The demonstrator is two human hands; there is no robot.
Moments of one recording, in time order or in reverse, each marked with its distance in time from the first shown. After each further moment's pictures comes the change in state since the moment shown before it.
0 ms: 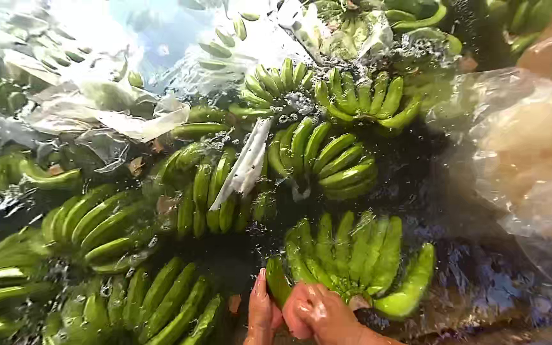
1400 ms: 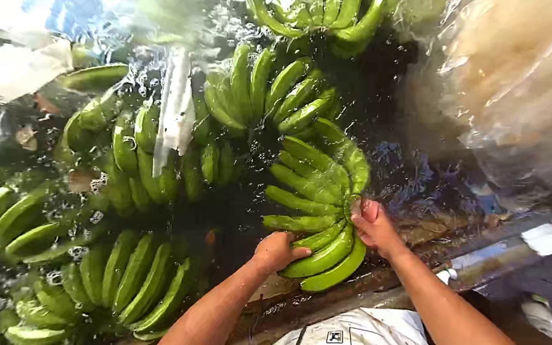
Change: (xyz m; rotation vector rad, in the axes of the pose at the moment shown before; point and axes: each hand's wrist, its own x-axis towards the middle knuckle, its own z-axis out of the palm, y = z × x) left_hand 0.000 0.007 0.065 1.789 -0.981 -0.192; right_hand -0.089 0.132 -0.034 0.850 0.517 0.881
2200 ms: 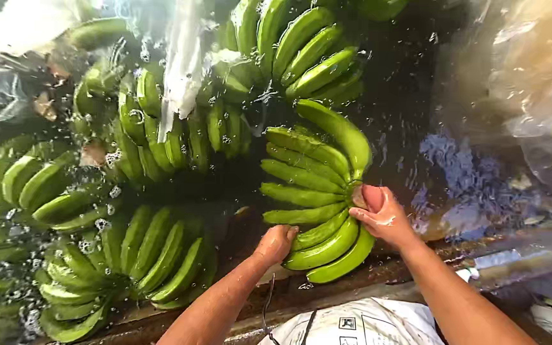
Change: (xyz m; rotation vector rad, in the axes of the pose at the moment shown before) left_hand -0.013 -0.030 0.018 -0.276 0.118 -0.060; right_hand -0.002 -0.027 0.016 -0.367 -0.007 -0.096
